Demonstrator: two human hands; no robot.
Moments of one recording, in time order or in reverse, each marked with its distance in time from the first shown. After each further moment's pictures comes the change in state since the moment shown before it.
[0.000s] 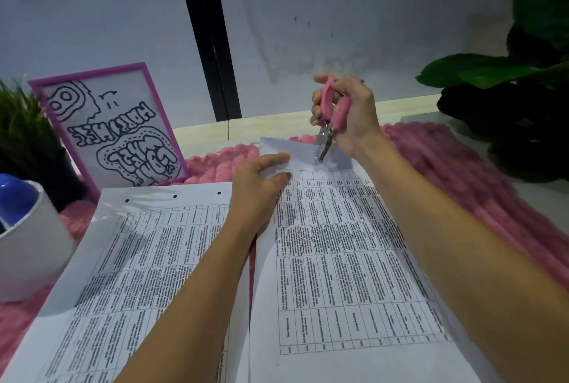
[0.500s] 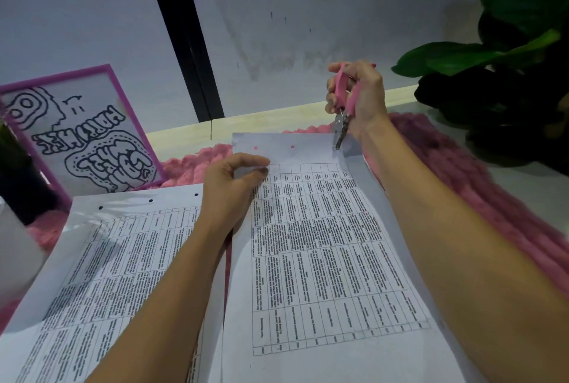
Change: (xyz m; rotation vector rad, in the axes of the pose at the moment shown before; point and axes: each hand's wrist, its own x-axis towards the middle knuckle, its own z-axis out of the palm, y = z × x) left_hand -0.002 0.000 -0.003 -0.121 -0.004 -0.027; right_hand 0.002 -0.024 -0.044 -0.117 0.183 -0.095
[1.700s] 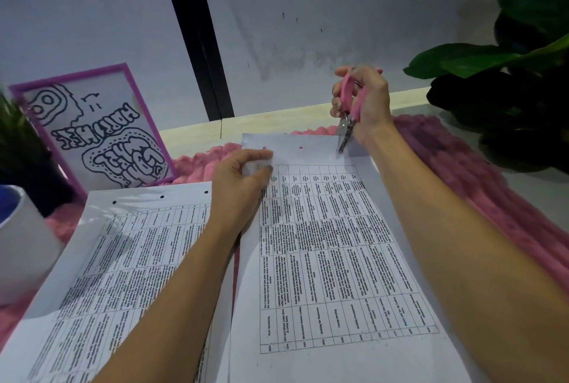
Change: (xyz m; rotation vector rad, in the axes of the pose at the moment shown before) left_hand -0.003 0.001 0.002 0.140 0.063 0.070; right_hand 0.001 0.010 0.005 0.042 0.005 0.014
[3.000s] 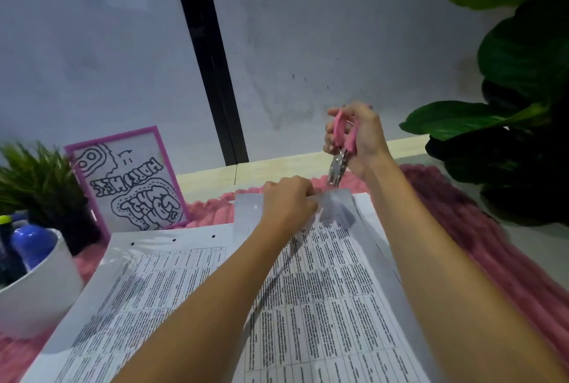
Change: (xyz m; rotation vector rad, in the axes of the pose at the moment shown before) left_hand 0.041 0.042 0.066 0.837 -0.189 0.247; right_hand -0.005 -0.044 0.024 0.038 -0.070 0.144
